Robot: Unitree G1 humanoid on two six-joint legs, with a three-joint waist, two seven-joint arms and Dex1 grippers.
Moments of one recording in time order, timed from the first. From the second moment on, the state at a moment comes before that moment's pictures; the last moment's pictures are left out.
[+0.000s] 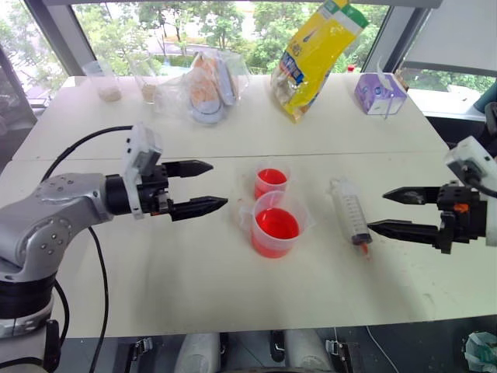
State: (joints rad) left arm -0.43 0.83 0.17 -0.44 -0.92 0.88 -0.87; right arm -0.16 -1.20 -0.56 -0.52 0.89 1.26 0.98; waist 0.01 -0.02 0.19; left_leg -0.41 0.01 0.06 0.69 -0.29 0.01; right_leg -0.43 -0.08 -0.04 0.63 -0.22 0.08
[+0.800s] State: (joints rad) left arm -0.44 0.76 0.12 -0.44 -0.86 0.84 -0.86; right arm -0.56 -1.03 0.02 -0.11 0.64 1.35 0.64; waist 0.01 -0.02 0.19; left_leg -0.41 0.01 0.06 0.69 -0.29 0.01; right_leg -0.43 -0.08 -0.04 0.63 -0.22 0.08
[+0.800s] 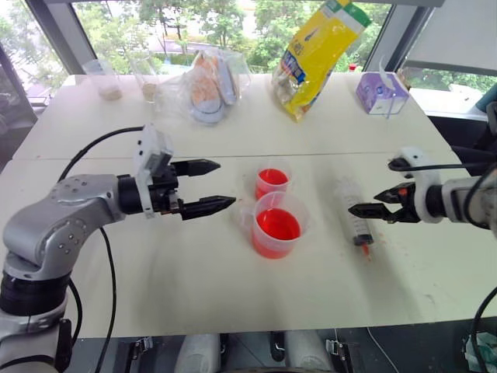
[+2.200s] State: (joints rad) left arm -0.73 0.65 0.04 -0.21 -0.83 0.80 -0.93; right arm -0.68 -0.56 -0.43 -0.45 0.86 1.09 0.70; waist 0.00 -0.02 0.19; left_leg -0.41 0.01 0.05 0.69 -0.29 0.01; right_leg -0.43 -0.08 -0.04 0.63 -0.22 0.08
